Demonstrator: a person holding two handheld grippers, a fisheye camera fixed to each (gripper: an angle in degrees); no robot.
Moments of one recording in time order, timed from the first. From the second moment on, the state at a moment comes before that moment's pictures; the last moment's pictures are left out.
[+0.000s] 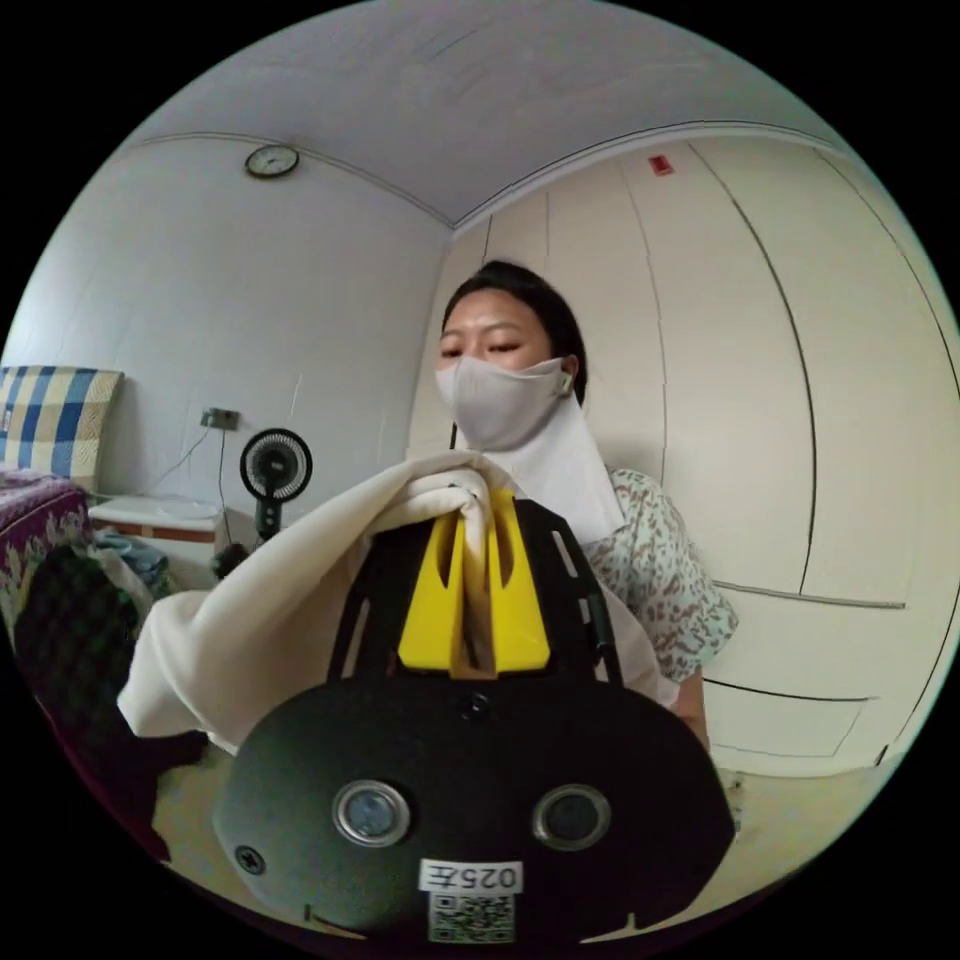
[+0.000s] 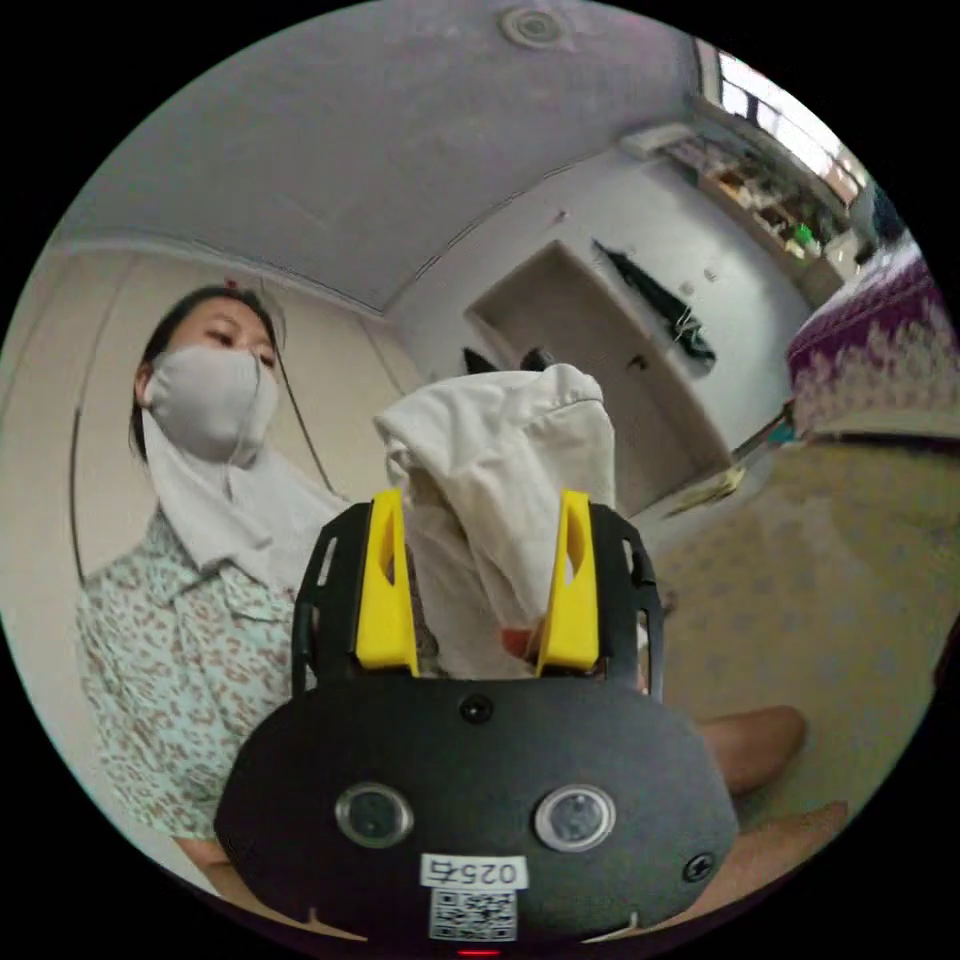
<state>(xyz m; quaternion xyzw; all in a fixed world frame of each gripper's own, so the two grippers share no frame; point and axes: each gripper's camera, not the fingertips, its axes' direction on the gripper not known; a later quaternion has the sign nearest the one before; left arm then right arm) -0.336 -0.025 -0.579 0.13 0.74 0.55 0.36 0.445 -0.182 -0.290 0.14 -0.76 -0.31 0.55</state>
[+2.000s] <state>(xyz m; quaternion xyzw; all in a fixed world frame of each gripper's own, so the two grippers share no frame) -0.335 0.343 -0.152 0.00 0.19 -0.10 0.98 0.003 0.028 -0.029 -0.09 -0.43 -0.63 0.64</state>
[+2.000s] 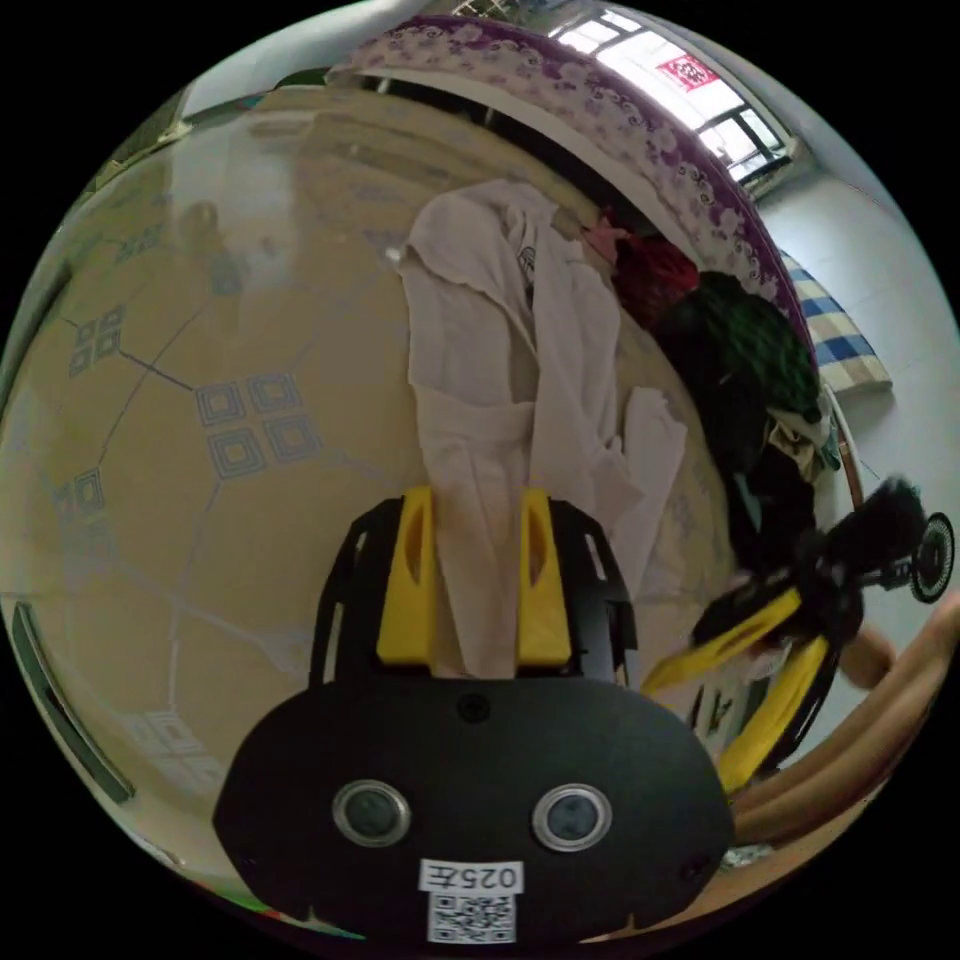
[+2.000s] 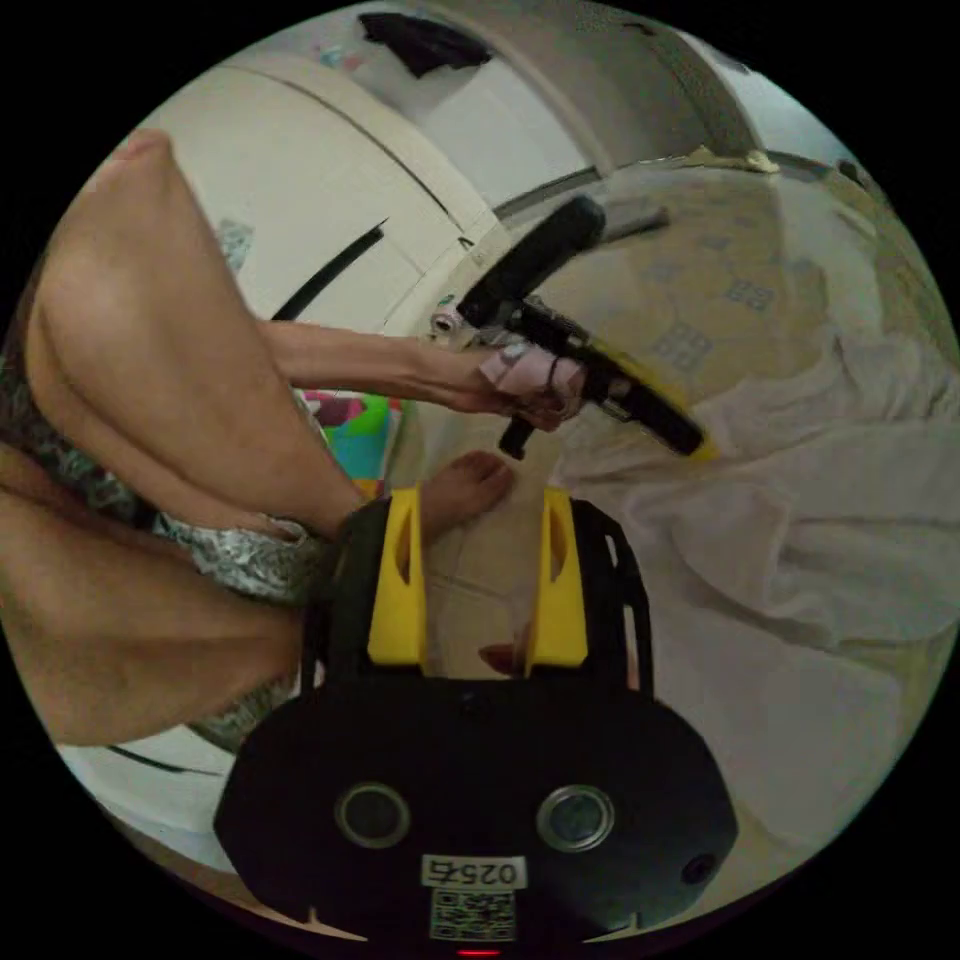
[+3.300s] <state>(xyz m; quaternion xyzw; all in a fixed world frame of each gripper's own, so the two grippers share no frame) -0.108 0.513 -0.368 0.25 -0.37 -0.09 0.89 0.029 -0.162 -0.194 0.23 -0.23 -0.60 0.73</state>
